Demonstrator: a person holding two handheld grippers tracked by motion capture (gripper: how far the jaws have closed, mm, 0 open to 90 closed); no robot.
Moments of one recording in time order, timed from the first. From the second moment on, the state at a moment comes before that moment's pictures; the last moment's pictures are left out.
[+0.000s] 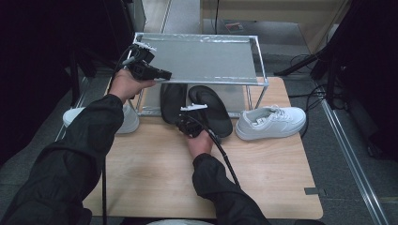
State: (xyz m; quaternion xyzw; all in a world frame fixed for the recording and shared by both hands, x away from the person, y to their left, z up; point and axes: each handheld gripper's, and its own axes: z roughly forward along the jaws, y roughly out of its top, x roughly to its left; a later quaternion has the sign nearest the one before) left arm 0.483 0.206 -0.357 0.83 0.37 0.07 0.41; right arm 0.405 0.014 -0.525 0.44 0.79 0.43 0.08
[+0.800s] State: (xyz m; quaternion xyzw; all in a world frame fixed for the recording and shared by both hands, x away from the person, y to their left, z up) left arm 0.486 0.204 -0.356 0.83 0.38 0.07 0.41; right arm 0.381 -0.049 -0.496 0.42 0.79 0.44 0.08
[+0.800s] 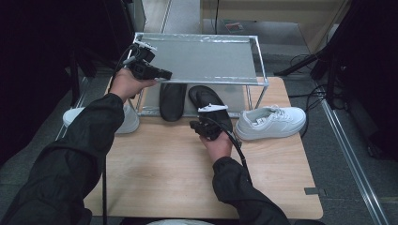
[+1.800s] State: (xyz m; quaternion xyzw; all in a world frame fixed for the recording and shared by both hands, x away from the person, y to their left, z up) left arm 0.487 0.203 -0.355 0.83 0.38 0.07 0.40; right arm 0.349 -0.161 -0.511 0.45 0.79 0.39 0.12
